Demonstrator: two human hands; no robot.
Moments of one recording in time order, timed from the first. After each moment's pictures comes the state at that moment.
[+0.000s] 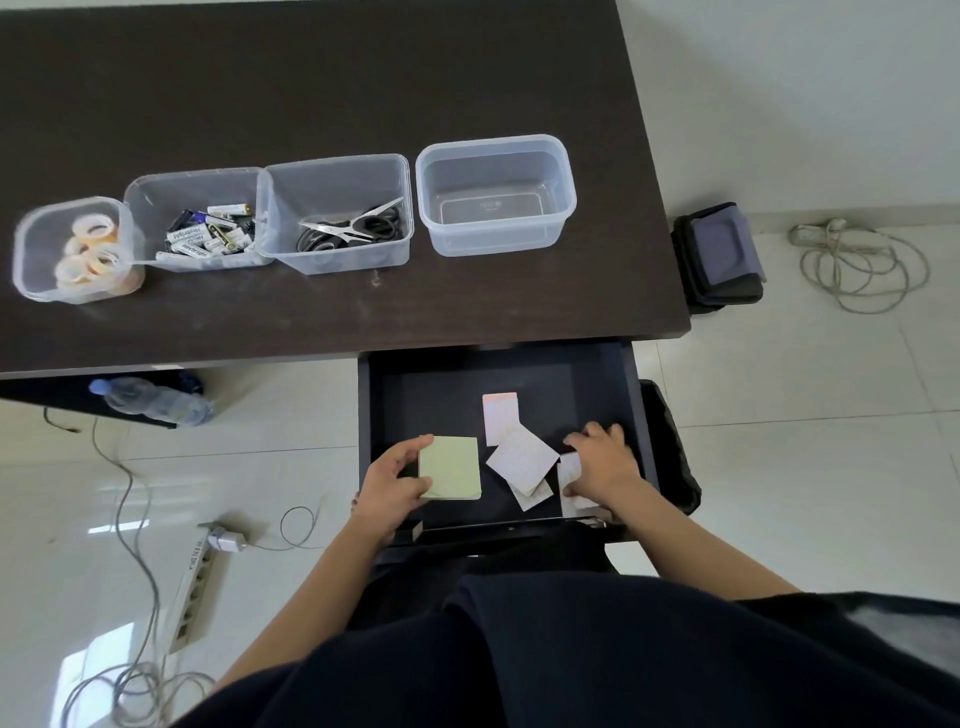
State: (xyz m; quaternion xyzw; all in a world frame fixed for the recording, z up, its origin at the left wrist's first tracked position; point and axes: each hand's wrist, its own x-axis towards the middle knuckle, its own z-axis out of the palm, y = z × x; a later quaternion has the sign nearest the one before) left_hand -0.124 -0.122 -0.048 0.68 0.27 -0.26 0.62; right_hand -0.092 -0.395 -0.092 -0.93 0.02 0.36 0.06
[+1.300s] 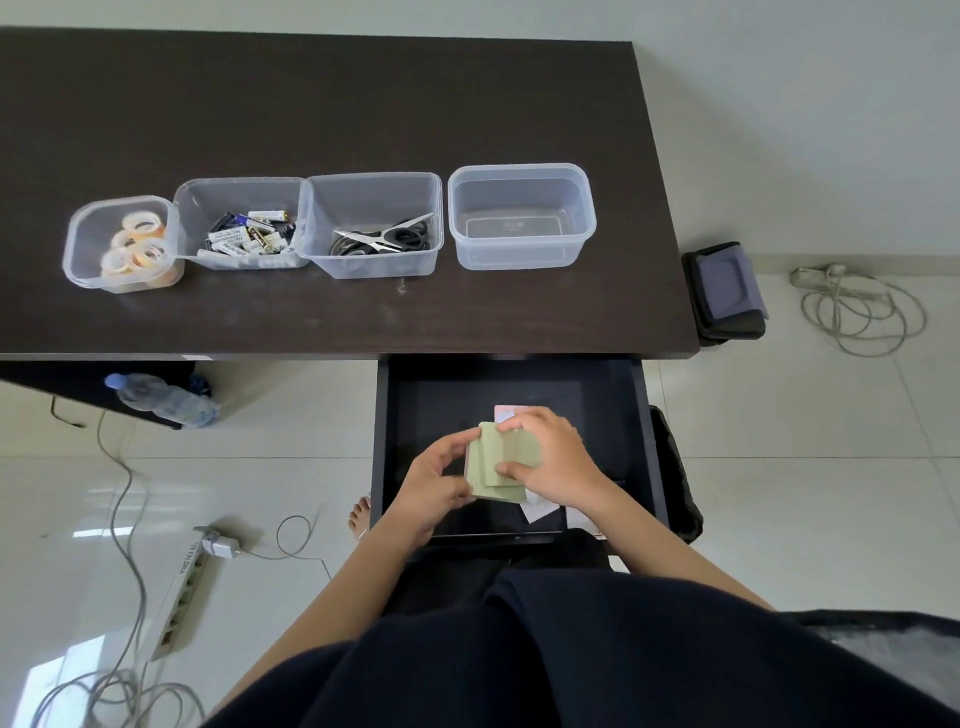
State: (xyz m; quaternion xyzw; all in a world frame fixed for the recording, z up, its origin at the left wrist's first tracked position) left_hand -0.126 -0.147 -0.024 0.64 0.21 -0.29 0.69; right_hand -0.089 -0.325 -0.023 -0.90 -0.03 0.26 0.35
